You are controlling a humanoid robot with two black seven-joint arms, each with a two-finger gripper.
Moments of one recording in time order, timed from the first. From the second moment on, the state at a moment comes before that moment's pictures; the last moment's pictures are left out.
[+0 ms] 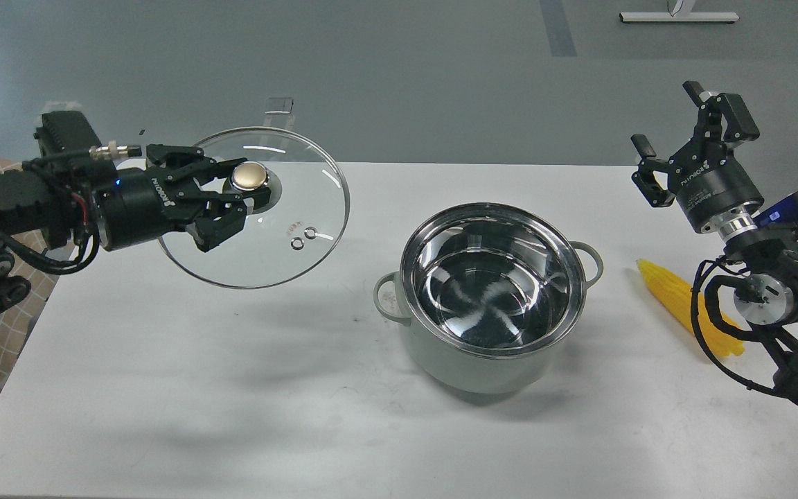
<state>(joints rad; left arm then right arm) -0.66 1.01 -0.53 -1.44 1.97 0.09 -0.43 0.69 -0.37 0.77 0.70 -0.33 0.39 0.49</state>
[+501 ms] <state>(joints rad) -0.40 0.91 -0.52 -1.16 1.98 0.42 -0.43 0.69 -0.37 0.77 0.70 -0.33 0.39 0.49</state>
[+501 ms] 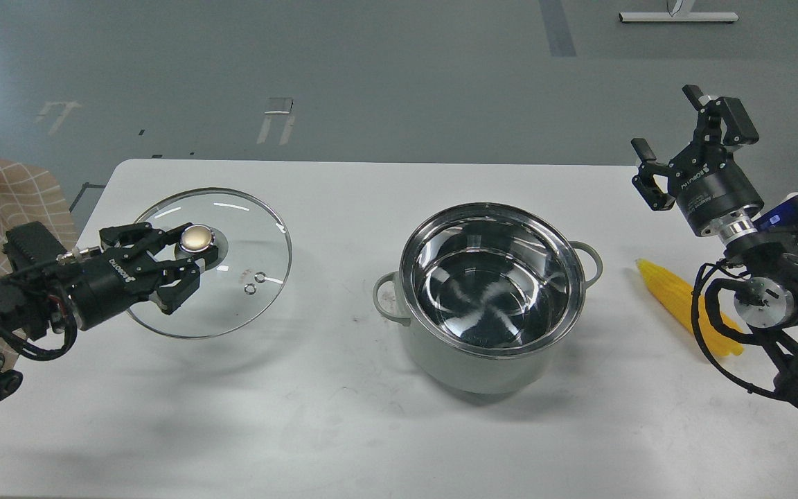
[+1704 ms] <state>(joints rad) -0.34 0.74 -0.53 -0.95 1.97 0.45 -0.45 0.68 -0.37 0.77 0.70 -0.33 0.38 0.49</state>
